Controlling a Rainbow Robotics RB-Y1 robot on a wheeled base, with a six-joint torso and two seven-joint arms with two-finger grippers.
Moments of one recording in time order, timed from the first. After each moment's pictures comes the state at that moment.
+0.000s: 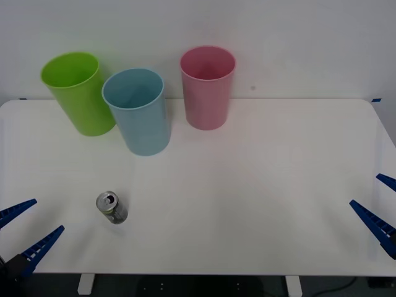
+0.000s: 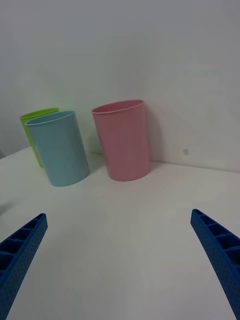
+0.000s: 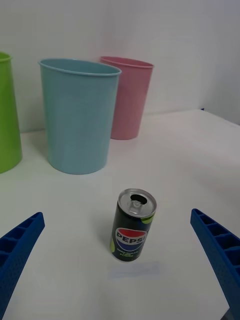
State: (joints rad) right arm 0.35 -0.40 -0.52 -1.66 0.96 -1.22 0.00; left arm 0.43 0.42 0.49 -1.63 -1.02 -1.20 -0.05
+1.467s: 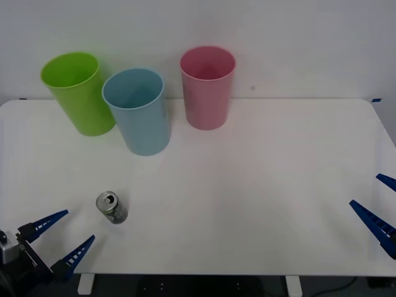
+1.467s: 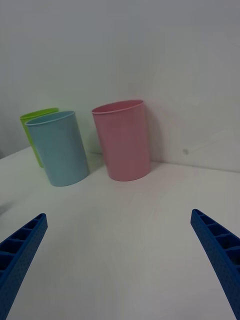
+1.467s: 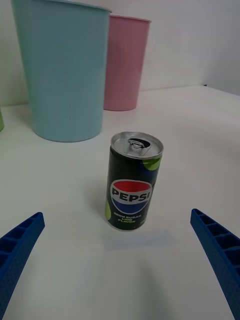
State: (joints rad) right arm 0.35 -0.40 -0.52 -1.66 0.96 -1.22 0.00; left arm 0.25 0.41 0.31 -1.23 -0.96 -1.19 -0.42
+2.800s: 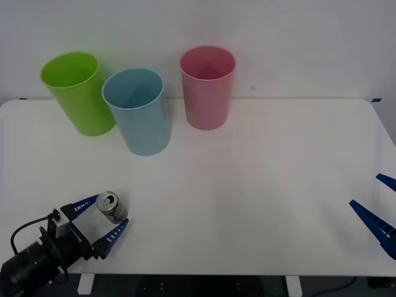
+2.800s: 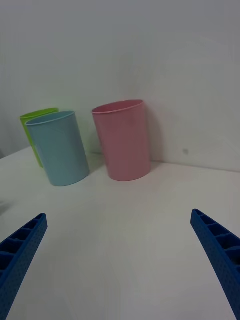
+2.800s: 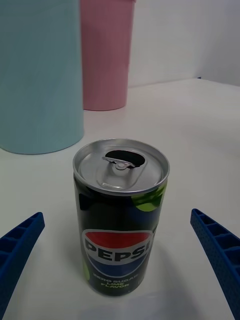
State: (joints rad) right arm 0.35 -0.40 -0.52 -1.66 0.96 -1.22 0.00; left arm 0.05 0.30 0.27 -1.08 -1.09 -1.15 -0.51
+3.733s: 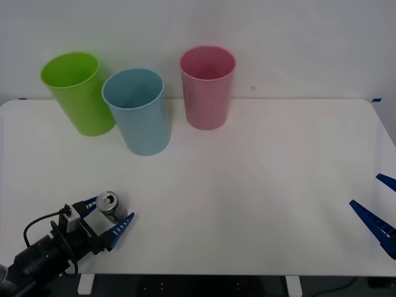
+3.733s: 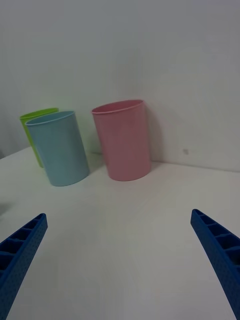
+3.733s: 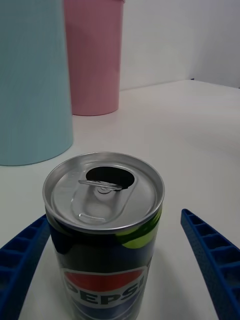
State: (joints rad) right arm 0.35 -0.40 -0.52 -1.66 0.96 -1.22 0.00; left arm 0.01 0.29 0.25 -1.04 -1.09 -1.14 -0.55
